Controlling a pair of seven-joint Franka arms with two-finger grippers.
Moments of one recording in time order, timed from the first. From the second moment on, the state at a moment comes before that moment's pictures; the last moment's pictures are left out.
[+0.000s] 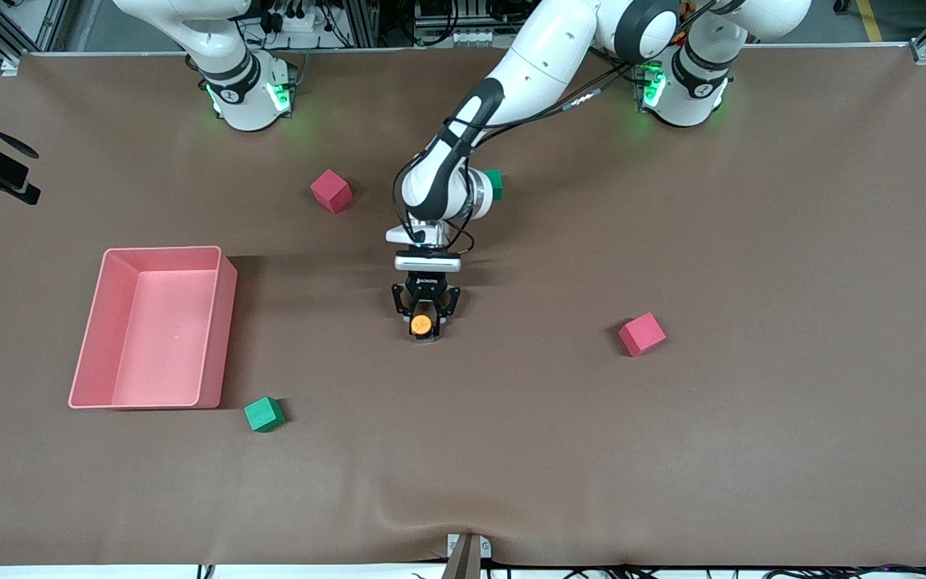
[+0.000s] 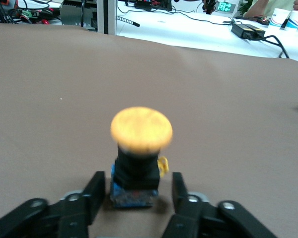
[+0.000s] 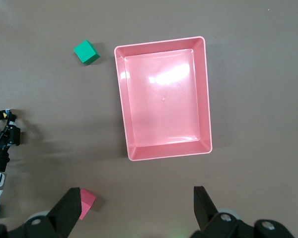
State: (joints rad) left arm -1.15 1.09 0.24 -1.31 1.49 2.51 -2.42; right arm -0.01 -0.01 -0.07 -1.48 0.02 1.44 0.00
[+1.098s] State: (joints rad) left arm -1.08 0.58 0.09 -1.27 0.39 1.89 -1.54; right arm -0.01 -0.01 -0.07 -1.48 0.02 1.44 0.00
